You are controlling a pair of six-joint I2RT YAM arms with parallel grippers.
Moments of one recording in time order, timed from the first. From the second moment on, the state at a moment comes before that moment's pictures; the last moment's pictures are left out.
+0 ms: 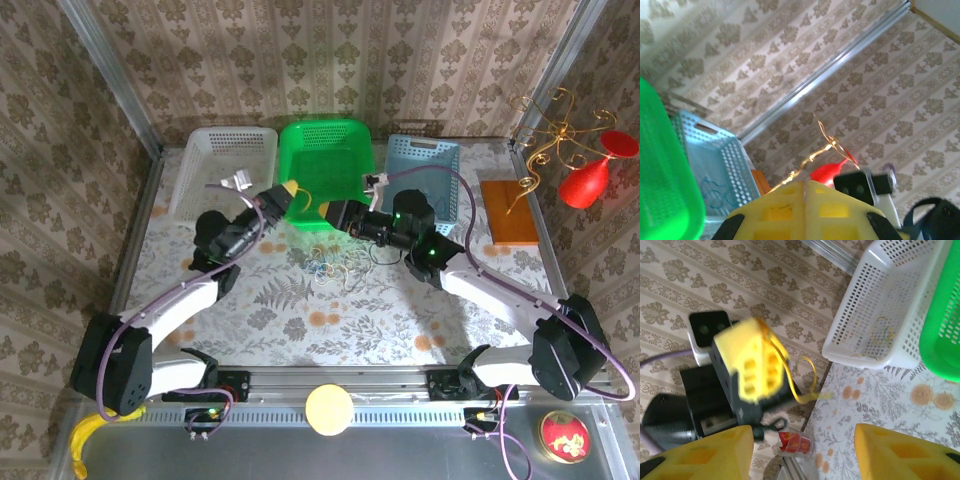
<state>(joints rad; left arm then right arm) -0.44 1.21 0.65 0.83 0.43 -1.00 0.61 1.29 0.88 0.30 -0.40 0.96</state>
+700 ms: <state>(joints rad) -0.08 1.36 1.06 0.21 0.55 -0.54 0.52 1.23 0.89 -0.11 -0.34 0.71</state>
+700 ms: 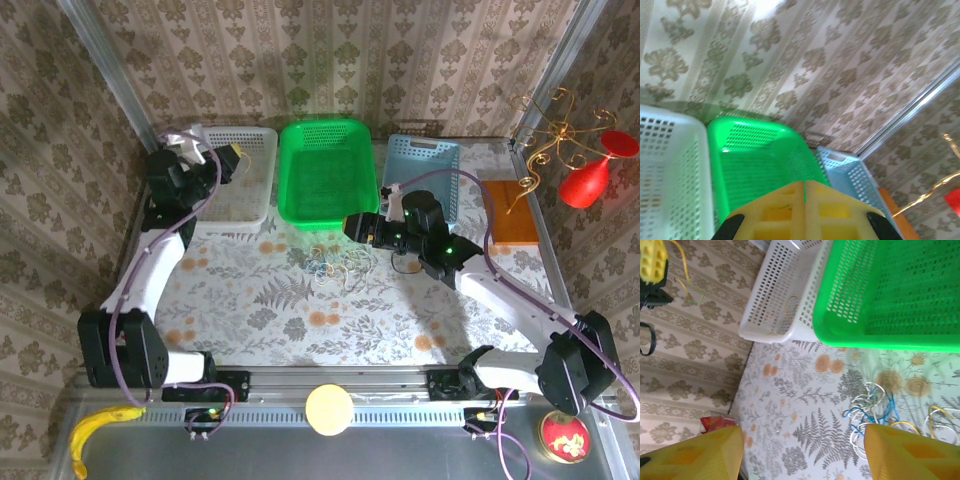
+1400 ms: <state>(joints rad) -0.03 1.80 1.25 0.05 0.38 -0.32 0.50 1.38 0.94 -0.17 -0.32 0.63</state>
